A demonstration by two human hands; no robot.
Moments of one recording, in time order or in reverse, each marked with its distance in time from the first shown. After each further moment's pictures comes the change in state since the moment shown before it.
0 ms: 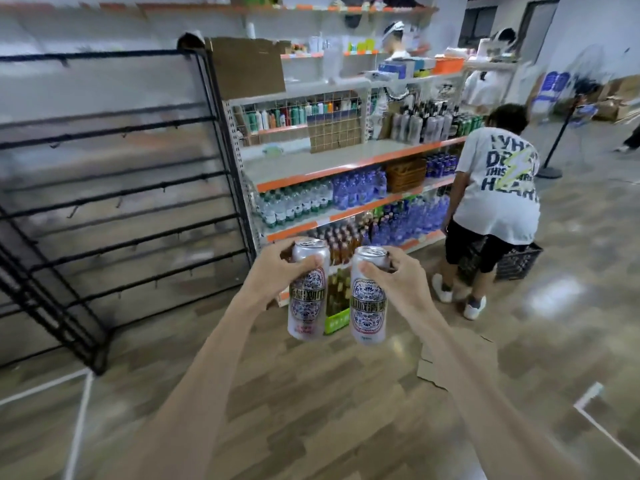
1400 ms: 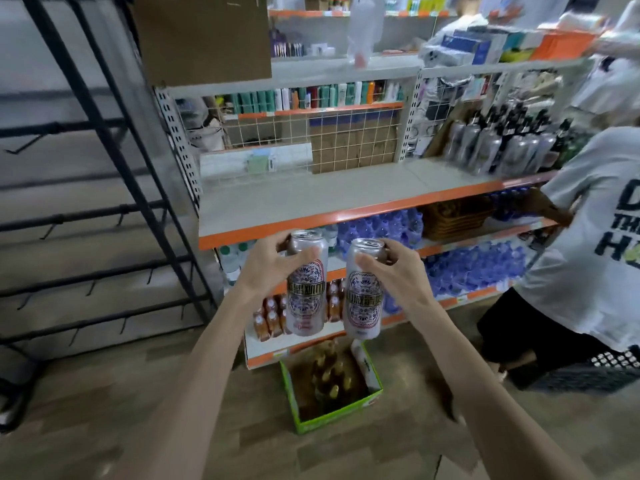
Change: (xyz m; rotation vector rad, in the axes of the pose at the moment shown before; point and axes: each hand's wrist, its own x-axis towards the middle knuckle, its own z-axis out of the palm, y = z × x) left_hand 0.658 -0.080 0.085 -0.040 0.152 -0.082; right_hand 0.700 0.143 0.025 -0.010 -0.219 -0.028
